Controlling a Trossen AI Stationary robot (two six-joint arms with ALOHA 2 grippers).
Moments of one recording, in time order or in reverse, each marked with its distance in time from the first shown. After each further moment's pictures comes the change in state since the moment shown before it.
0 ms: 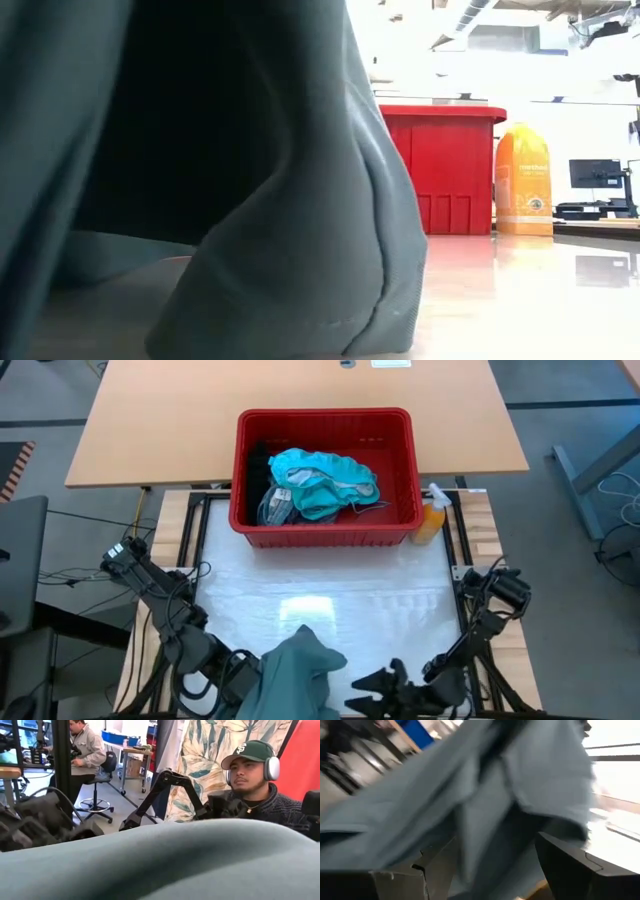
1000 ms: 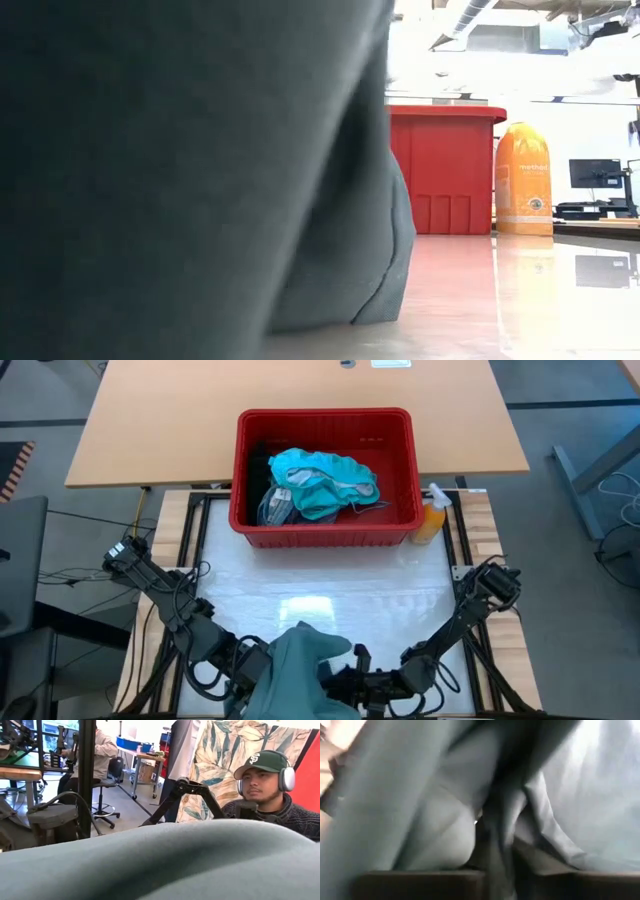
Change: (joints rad) left arm 0.050 0.000 0.000 0.017 -0.017 -0.013; right arm -0.161 0.000 0.125 -0.203 -0.273 0.277
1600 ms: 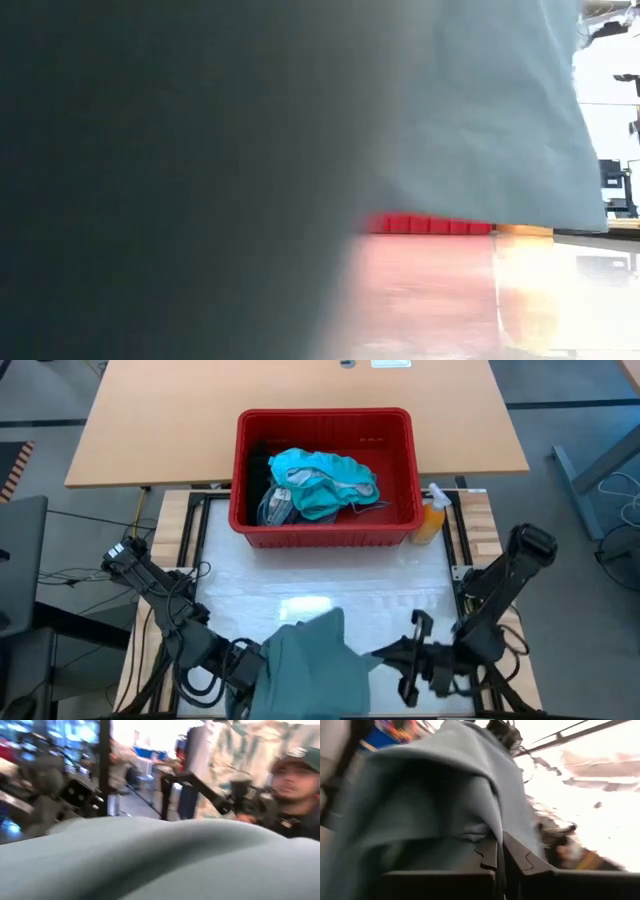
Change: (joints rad) left arm -0.041 0.000 -0.001 0.043 -0.158 0.084; right arm 0.141 -0.484 -0.259 -0.192 0.198 0.077
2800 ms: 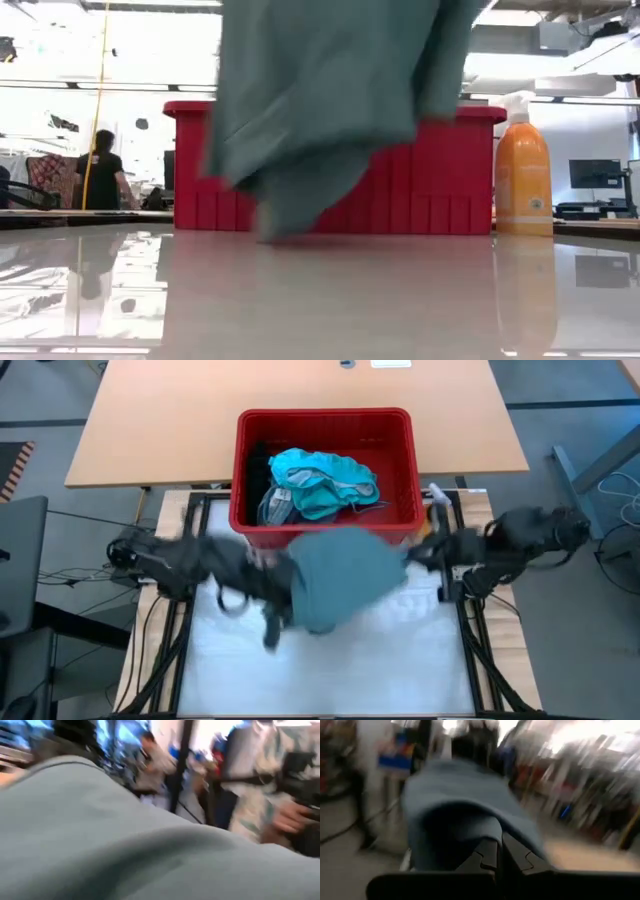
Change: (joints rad) left arm 0.347 0.013 0.236 -0.340 0.224 -0.027; right arm -0.491 -0.420 0.390 -1.170 -0.555 0.685
